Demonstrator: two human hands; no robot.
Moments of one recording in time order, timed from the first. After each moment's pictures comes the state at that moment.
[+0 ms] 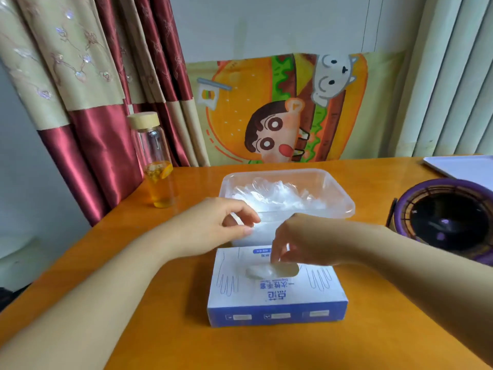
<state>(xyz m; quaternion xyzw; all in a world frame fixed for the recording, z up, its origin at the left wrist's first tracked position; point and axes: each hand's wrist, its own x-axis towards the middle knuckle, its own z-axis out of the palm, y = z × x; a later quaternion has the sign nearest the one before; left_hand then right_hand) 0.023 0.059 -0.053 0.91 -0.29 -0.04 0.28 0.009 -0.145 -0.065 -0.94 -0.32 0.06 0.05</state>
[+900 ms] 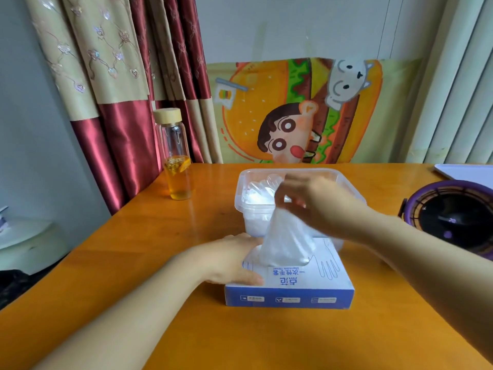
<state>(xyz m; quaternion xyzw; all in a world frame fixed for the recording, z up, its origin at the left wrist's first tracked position) 0.005 0.065 -0.108 0.94 -0.28 -0.16 0.11 -0.001 -0.133 -0.046 -0.91 -0.35 -0.22 0.09</state>
